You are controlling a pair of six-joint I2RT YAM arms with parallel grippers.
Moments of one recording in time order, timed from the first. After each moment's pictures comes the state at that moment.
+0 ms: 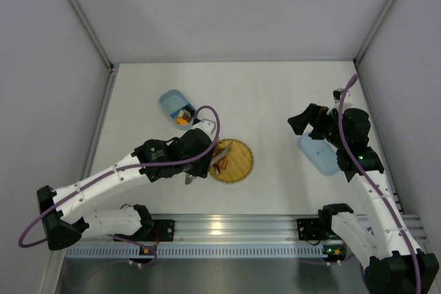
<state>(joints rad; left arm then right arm) -1.01 1.12 1.09 -0.92 -0.27 -0.54 0.08 0.80 0.71 -0.26 -0.32 0.40</state>
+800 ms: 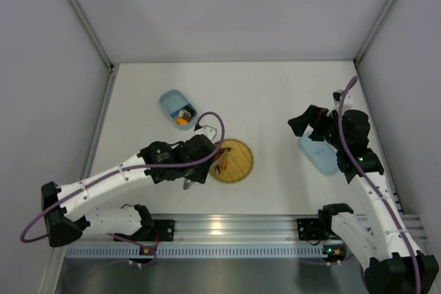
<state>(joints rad) -1.06 1.14 1.08 -1.00 -0.31 -0.58 0.08 0.79 0.70 -0.27 -0.32 0.40</state>
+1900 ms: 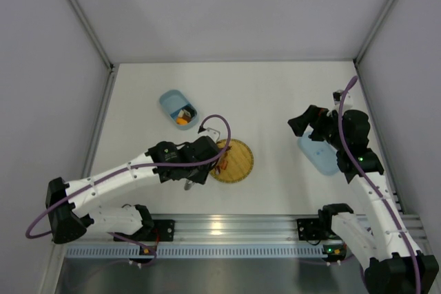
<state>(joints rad) -1.06 1.19 1.05 -0.99 -0.31 -0.57 0.08 0.79 0.70 -0.27 -0.32 0.40</state>
